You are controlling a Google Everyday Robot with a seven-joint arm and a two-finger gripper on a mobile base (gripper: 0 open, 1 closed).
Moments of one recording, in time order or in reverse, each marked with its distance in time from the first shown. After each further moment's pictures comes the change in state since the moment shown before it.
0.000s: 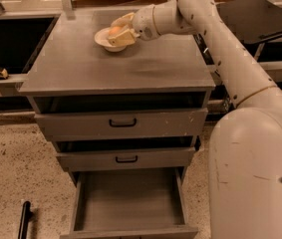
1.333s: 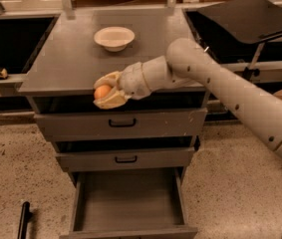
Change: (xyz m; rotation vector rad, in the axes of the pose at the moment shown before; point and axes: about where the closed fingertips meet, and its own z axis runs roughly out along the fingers) arm 0.055 0.201 0.021 -0.289 0.009 -0.033
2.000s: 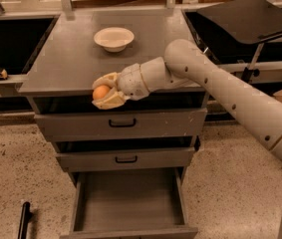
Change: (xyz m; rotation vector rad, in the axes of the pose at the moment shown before) arm -0.004 0.004 0.006 -0.025 -0.020 -0.021
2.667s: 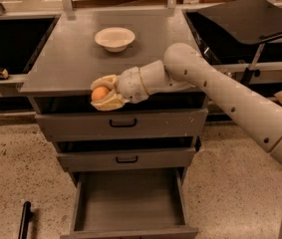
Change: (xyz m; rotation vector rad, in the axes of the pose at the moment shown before) arm 0.004 0.007 0.004 -0.019 -0.019 0.015
